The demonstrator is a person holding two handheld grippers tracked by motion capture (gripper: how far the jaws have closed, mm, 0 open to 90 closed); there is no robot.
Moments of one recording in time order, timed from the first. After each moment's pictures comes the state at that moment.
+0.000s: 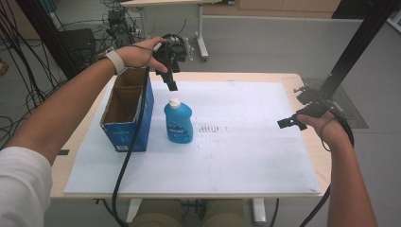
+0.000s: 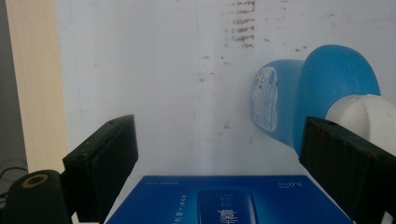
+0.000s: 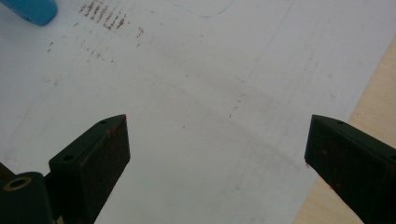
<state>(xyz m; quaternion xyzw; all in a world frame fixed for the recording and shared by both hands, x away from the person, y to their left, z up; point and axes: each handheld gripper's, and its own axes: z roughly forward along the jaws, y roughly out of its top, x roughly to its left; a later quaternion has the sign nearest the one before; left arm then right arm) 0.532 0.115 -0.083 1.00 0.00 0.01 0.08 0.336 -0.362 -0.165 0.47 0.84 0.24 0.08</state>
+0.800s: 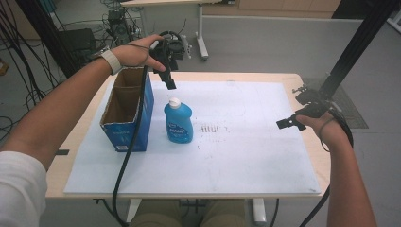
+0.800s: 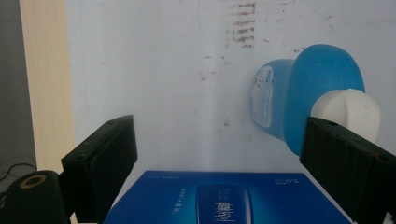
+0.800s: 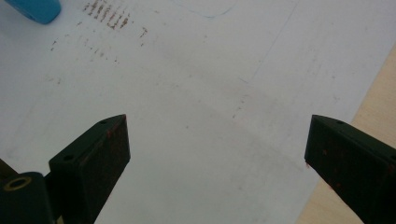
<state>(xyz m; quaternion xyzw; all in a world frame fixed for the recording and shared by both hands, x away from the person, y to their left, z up) 0.521 0.122 -0.073 1.00 0.00 0.03 0.09 0.335 -0.358 -0.164 0.47 0.85 0.24 0.08</state>
